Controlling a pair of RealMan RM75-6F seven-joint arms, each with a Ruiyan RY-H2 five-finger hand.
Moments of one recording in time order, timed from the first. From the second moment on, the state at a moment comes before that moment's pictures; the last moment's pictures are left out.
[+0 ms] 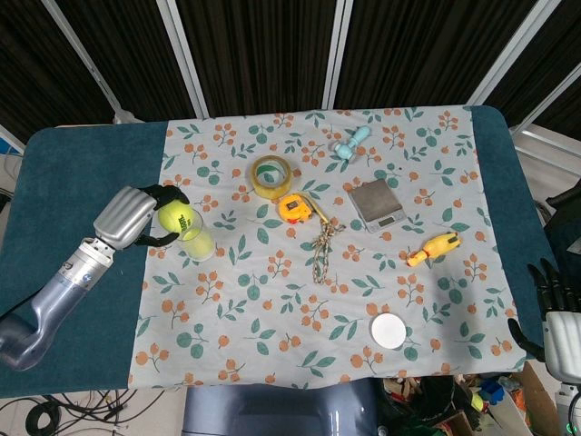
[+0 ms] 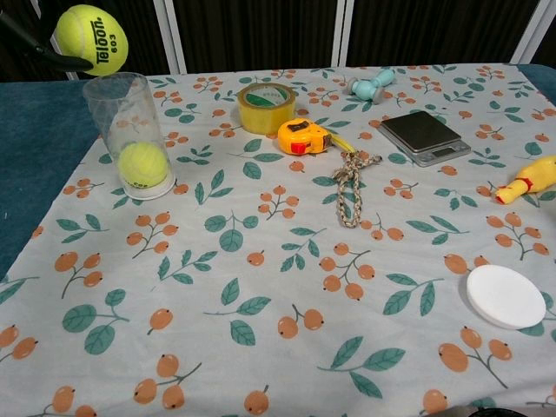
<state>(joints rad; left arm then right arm) -0.73 -1.20 -0.12 -1.41 1.54 1.10 -0.29 -0.01 -1.14 0.10 -1.60 -1.52 1.62 -0.06</state>
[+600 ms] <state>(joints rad) -0.73 -1.19 -0.12 -1.41 1.54 1.09 -0.29 -0.01 -1.14 0.10 -1.60 -1.52 1.62 -0.06</state>
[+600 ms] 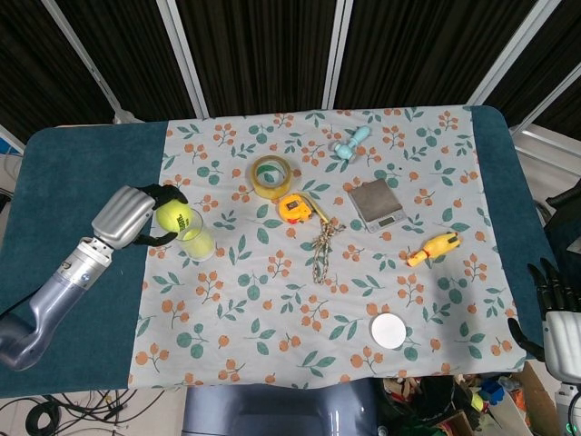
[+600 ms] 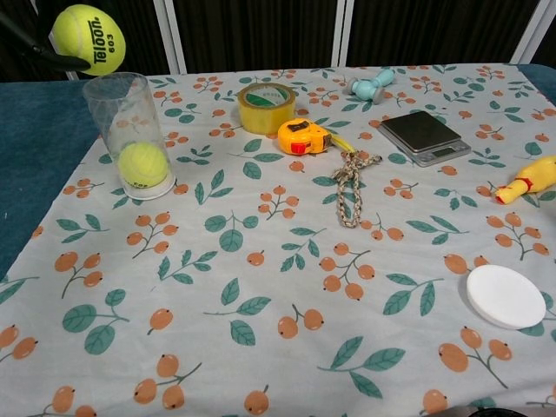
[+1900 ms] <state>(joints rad) -0.76 -1.11 -0.11 -1.50 1.49 0.94 -0.35 -0.01 -1.15 0.10 -1.61 -1.51 1.63 -0.06</state>
